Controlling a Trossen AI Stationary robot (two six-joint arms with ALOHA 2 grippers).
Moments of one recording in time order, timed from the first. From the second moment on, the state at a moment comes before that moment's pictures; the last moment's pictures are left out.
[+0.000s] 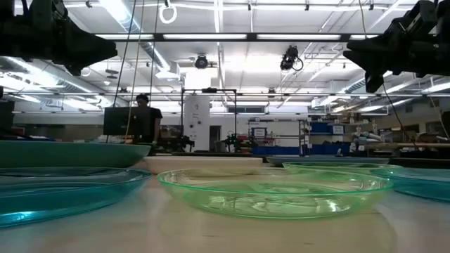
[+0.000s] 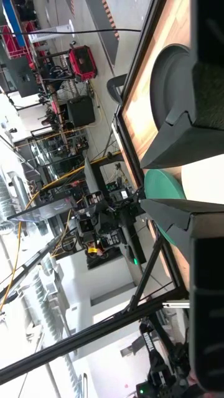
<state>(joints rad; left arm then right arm) -0.22 0.01 0.07 0.07 -0.62 0.01 -0.45 0.03 0.01 0.23 -0.33 0.40</state>
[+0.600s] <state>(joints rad) -0.22 0.01 0.07 0.12 -0.62 -0.10 -0.45 0.03 0.01 0.23 -0.33 0.40</state>
